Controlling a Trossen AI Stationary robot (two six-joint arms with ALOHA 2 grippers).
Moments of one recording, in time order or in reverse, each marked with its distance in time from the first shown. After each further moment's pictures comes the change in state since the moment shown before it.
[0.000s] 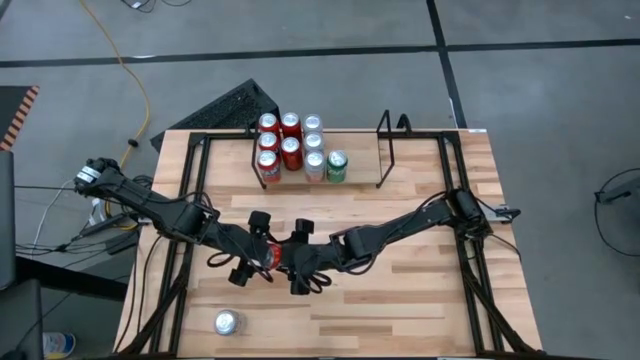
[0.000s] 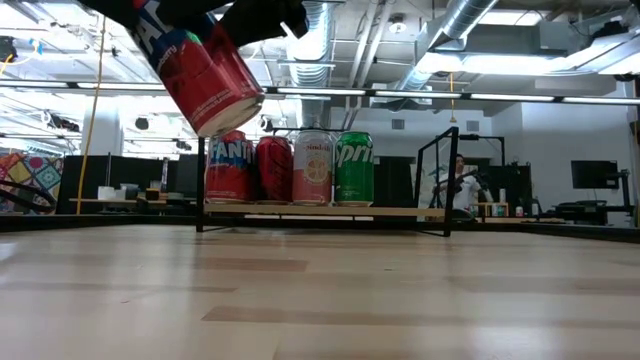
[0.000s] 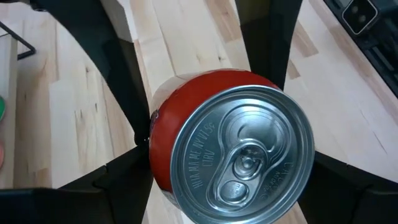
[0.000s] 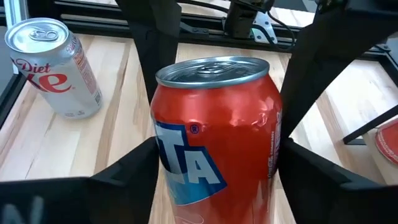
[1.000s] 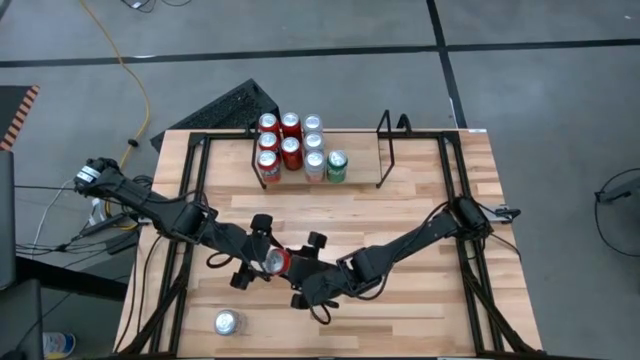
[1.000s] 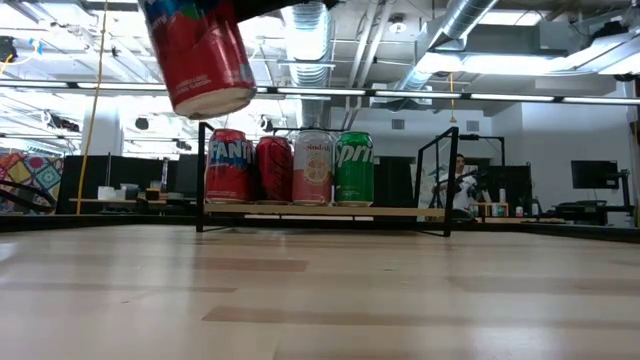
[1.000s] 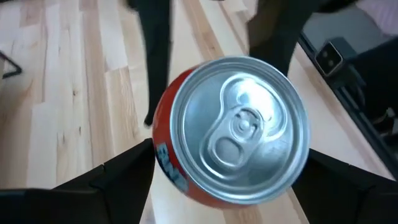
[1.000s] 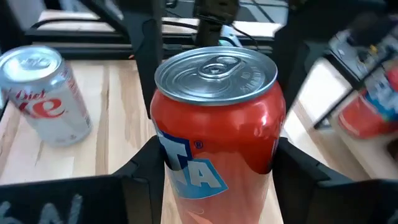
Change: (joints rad) left arm 0.000 -0.003 0.002 0.067 0.055 -0.093; right arm 0.118 0.002 0.000 -0.018 0.312 0.144
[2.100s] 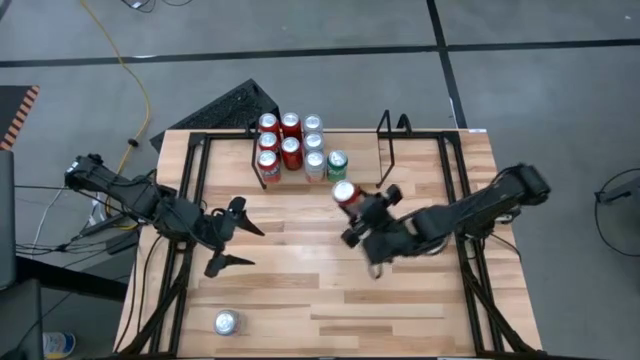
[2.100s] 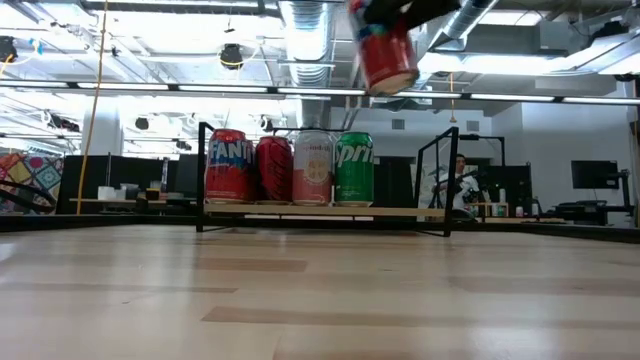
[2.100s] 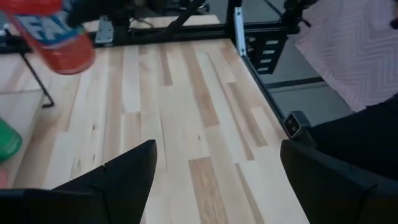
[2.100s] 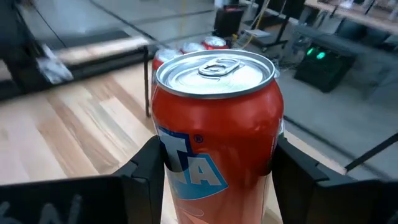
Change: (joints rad) left arm -0.035 -0.280 0.000 -0.023 -0.039 -0.099; right arm -0.045 -0.558 -0.484 -0.224 0.421 0.363
